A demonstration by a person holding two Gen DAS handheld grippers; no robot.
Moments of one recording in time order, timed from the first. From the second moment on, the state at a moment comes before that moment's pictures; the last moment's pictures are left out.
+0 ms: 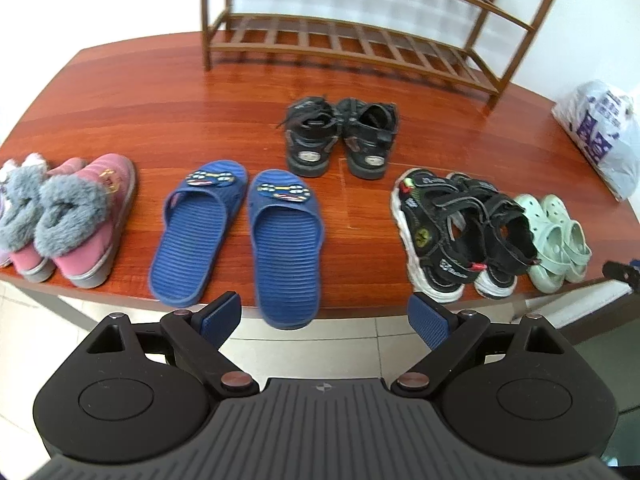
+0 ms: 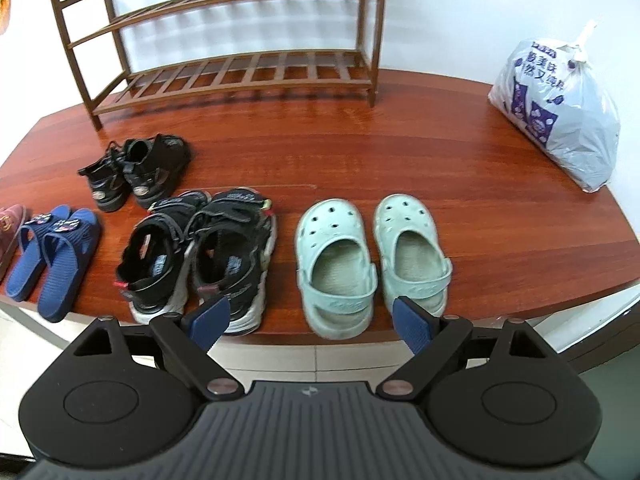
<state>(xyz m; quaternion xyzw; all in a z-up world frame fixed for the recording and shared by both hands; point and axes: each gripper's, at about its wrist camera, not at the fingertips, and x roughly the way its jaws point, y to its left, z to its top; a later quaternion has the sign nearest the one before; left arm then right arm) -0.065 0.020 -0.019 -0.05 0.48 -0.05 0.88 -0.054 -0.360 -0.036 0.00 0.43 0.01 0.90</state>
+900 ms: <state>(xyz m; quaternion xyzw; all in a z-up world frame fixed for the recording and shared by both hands) 0.021 -0.065 -0.028 -0.07 0.47 -0.02 0.88 0.071 -0.436 -0.158 0.02 0.47 0.06 0.88</state>
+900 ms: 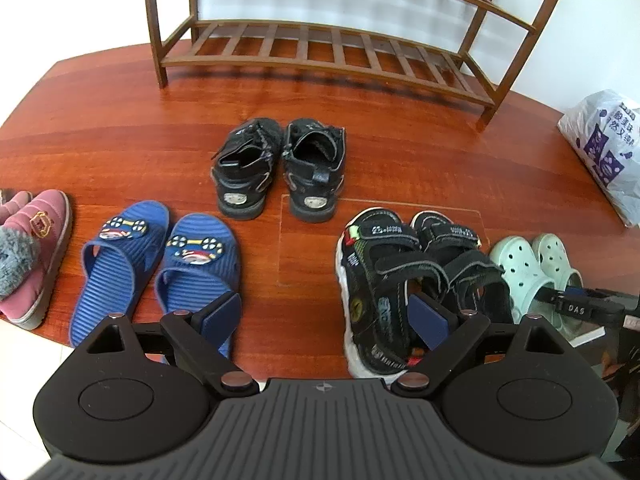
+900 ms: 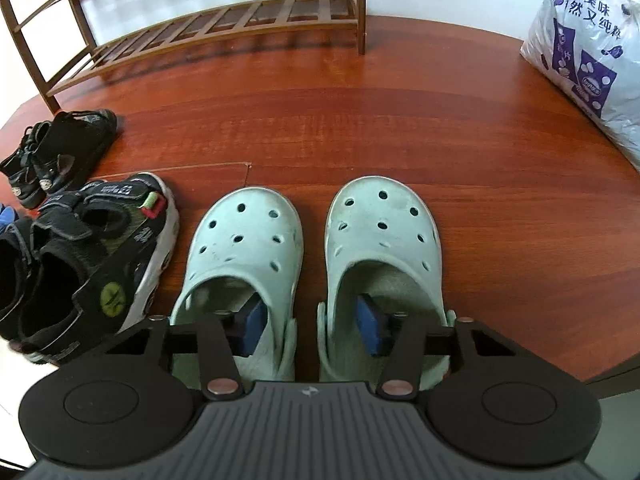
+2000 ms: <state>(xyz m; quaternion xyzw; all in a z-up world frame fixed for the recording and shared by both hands) 0.037 0.053 -0.114 0.00 0.45 0.01 0.89 0.078 -0.428 -0.072 0.04 0.42 0.05 0.91</state>
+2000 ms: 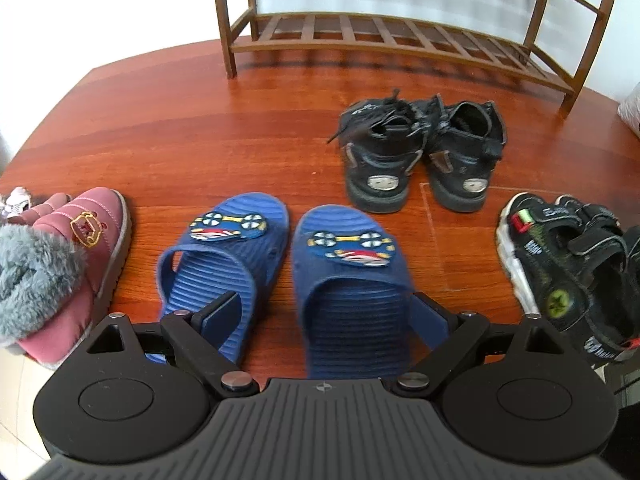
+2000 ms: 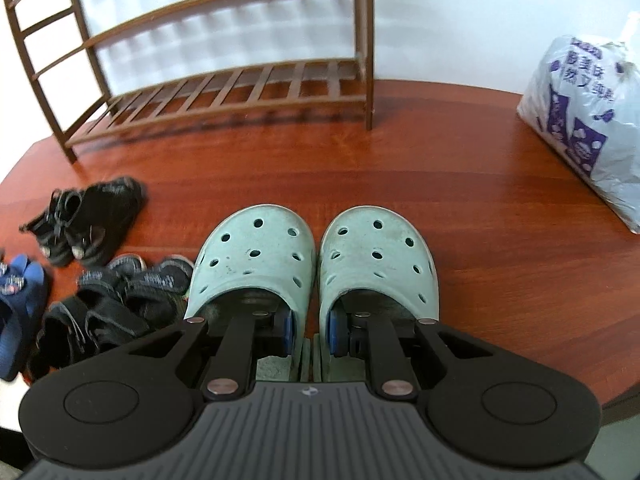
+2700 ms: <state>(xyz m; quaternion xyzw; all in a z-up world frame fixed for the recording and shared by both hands) 0.081 0.087 -0.147 0.00 0.45 -0.02 0.89 0.062 -0.378 -0.033 0.08 0.41 -0.02 0.91</state>
